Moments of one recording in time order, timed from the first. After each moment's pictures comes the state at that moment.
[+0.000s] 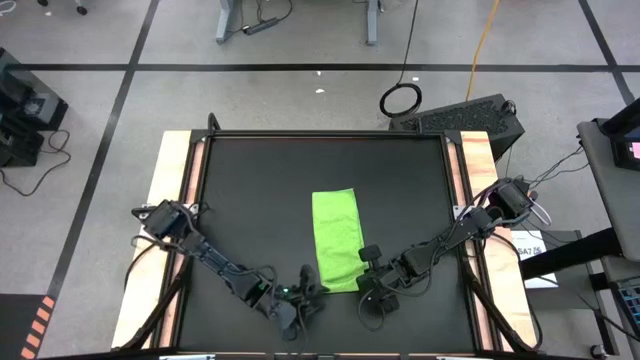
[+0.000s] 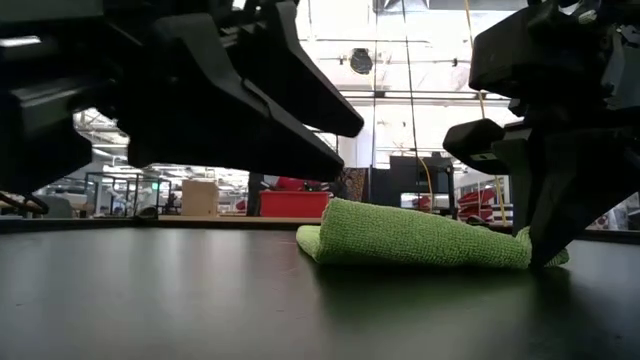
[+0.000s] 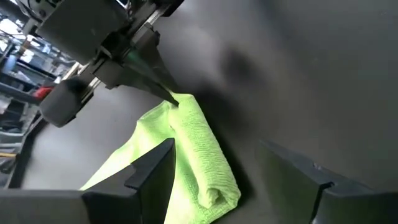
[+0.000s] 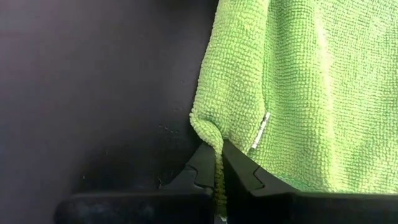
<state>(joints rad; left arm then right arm) -0.63 1.99 1.09 0.27 -0.59 0.35 0.52 1.76 0.91 -0.25 0.15 0.17</state>
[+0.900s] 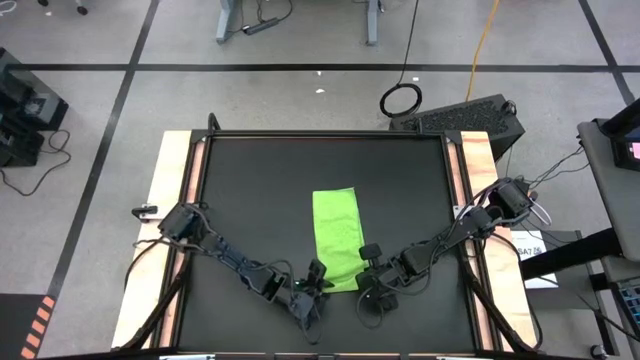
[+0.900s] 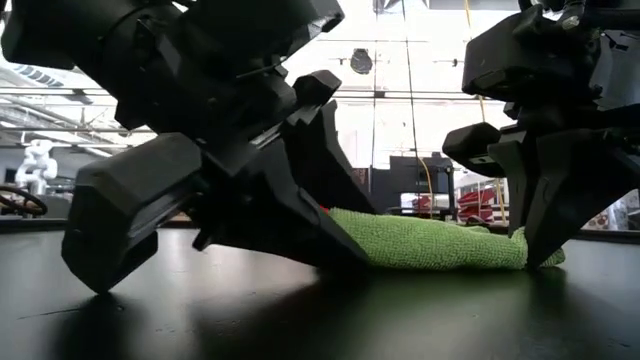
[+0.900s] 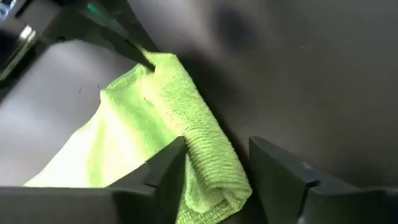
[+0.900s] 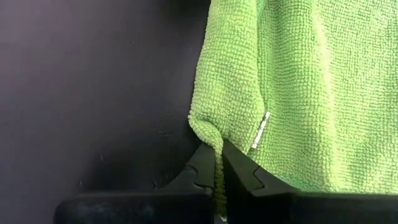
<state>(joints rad) -0.53 2.11 1.15 0.20 -0.48 0.32 0.52 1.76 0.91 -0.26 0.13 0.20</state>
